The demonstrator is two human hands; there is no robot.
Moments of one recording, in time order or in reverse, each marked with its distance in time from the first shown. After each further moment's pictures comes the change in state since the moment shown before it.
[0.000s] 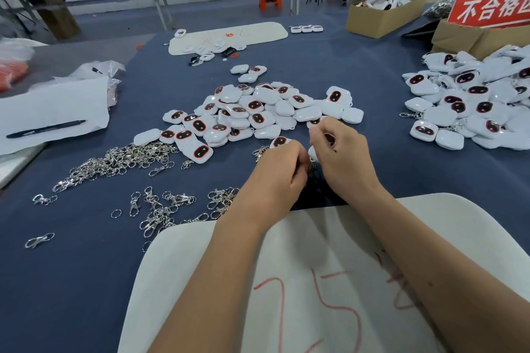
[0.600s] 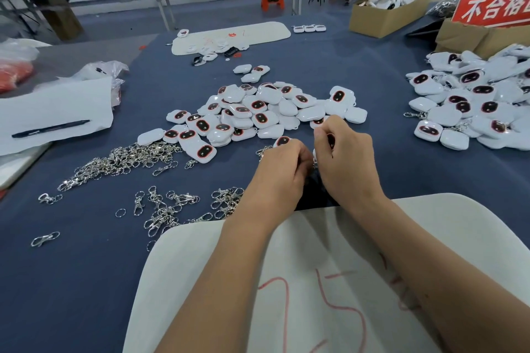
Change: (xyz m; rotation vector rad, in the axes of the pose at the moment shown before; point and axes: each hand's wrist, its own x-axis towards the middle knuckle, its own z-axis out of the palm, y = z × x) left_hand 0.001 0.002 0.001 -0.026 0.055 -0.052; right_hand -0.009 -0.010 0.002 -0.136 0.113 -0.174
